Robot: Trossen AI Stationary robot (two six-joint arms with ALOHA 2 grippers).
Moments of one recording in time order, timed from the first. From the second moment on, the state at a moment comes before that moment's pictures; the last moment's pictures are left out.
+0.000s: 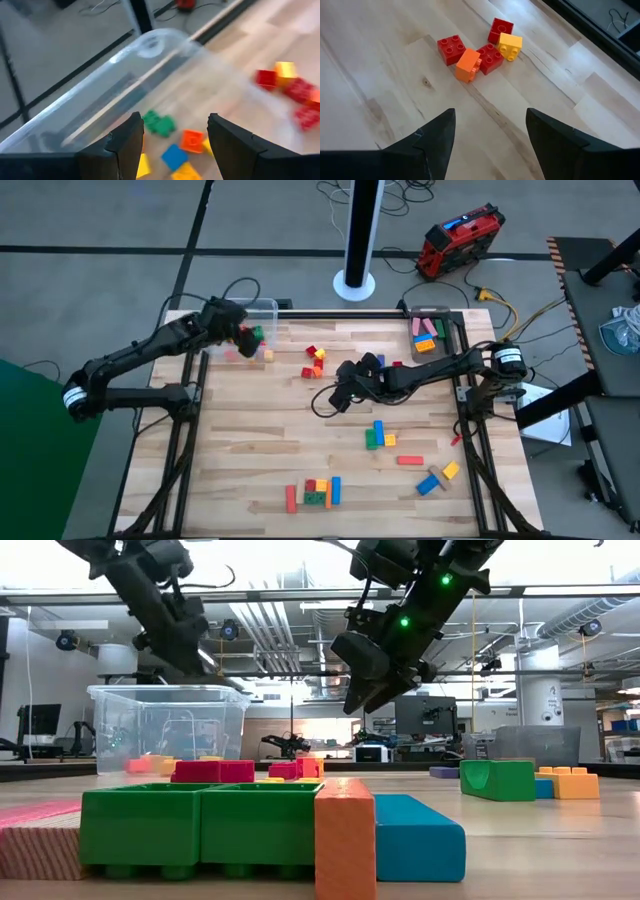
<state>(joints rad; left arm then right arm) 0.66 1.02 0.84 -0.55 -0.27 -0.01 0.02 1.74 1.10 -0.30 0.54 0.47</state>
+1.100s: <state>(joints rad) -0.03 0.91 0.57 -0.26 -0.47 -0.05 0.22 1.74 1.19 -0.65 0.00 0.55</state>
